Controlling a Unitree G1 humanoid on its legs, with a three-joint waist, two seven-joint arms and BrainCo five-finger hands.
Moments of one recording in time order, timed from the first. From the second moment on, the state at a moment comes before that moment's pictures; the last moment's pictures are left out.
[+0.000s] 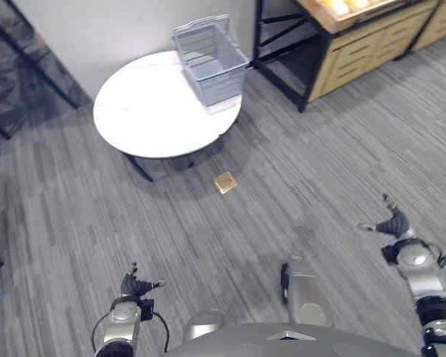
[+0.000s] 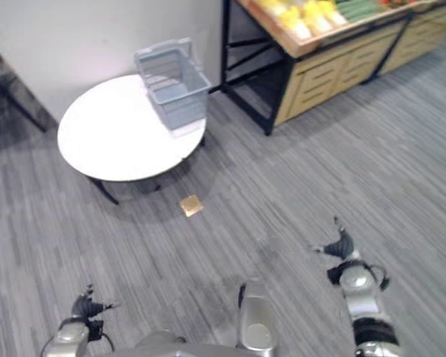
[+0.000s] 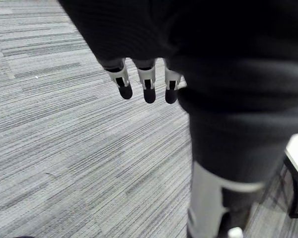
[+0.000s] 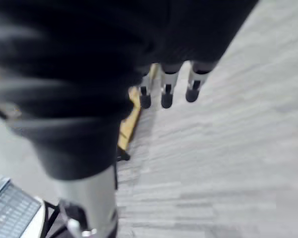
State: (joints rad) left arm 0.10 0.25 0.23 0.90 0.11 -0.08 0.11; right arm -0.17 -0.60 -0.09 0.57 -0.35 -0.04 -0.05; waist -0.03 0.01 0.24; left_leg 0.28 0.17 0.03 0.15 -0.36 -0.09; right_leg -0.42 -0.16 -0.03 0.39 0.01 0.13
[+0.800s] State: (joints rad) left arm 0.18 0.14 0.22 0.92 0.15 -0.07 0.11; right arm -0.71 -0.67 0.23 0.45 -0.46 -0.08 -0.11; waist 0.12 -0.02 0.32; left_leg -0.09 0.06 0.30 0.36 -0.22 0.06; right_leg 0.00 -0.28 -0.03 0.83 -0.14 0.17
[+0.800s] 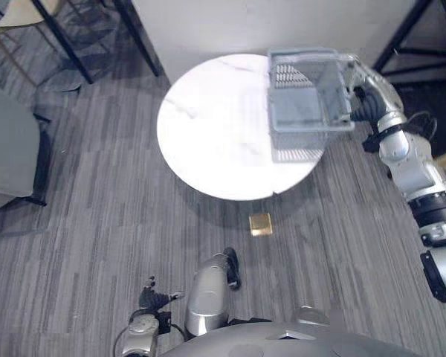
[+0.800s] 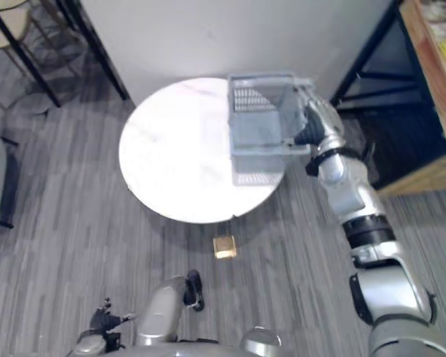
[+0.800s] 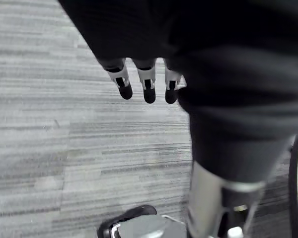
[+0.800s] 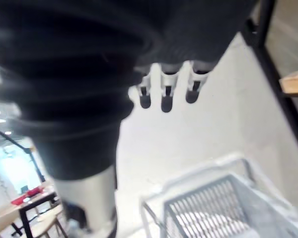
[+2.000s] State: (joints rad) left arm 0.01 0.15 0.02 0.86 0.02 -0.13 0.13; right arm -0.92 -0.85 0.19 0.72 -0.45 -0.06 -0.16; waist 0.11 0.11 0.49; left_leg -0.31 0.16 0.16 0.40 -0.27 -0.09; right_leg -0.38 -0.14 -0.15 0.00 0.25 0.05
